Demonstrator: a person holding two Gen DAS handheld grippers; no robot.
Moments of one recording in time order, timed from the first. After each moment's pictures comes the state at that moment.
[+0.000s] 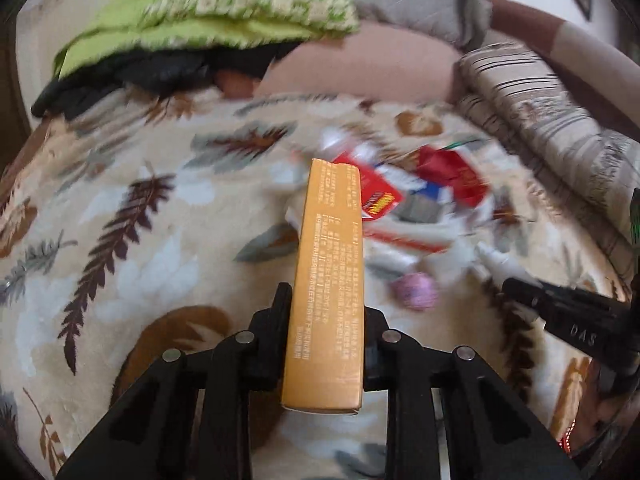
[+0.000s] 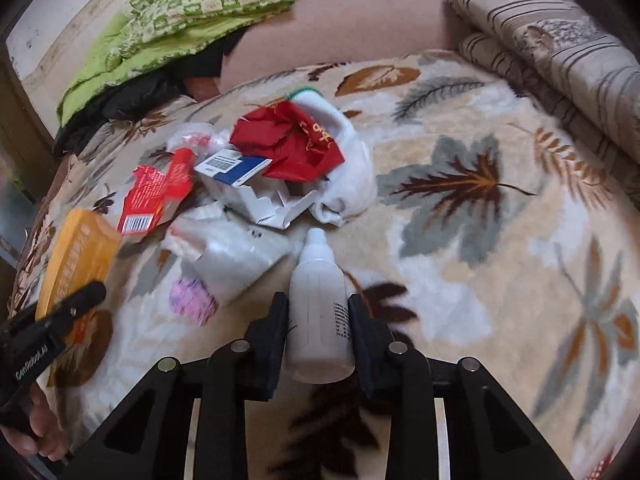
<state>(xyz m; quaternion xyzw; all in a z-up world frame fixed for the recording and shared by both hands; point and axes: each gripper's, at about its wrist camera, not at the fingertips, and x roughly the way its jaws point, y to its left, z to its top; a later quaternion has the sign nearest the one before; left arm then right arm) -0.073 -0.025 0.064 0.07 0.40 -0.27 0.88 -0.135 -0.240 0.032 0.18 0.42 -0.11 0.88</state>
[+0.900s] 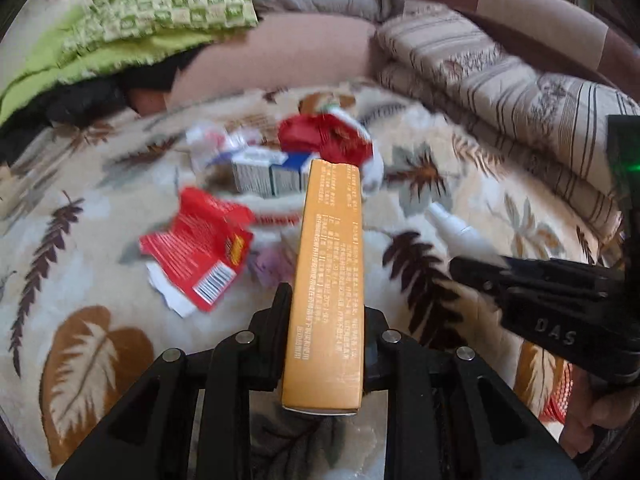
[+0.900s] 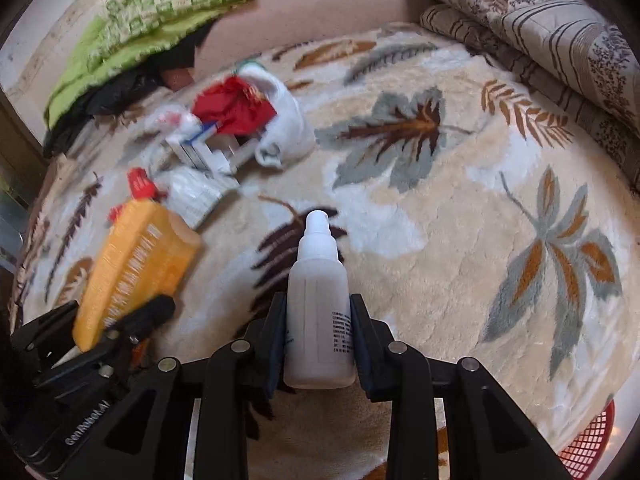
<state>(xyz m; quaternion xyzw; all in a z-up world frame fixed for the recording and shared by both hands) -0.122 -0.092 0.049 0.12 0.39 -0.35 0.85 -0.183 -0.252 0.031 0.21 0.43 -0.13 0.87</state>
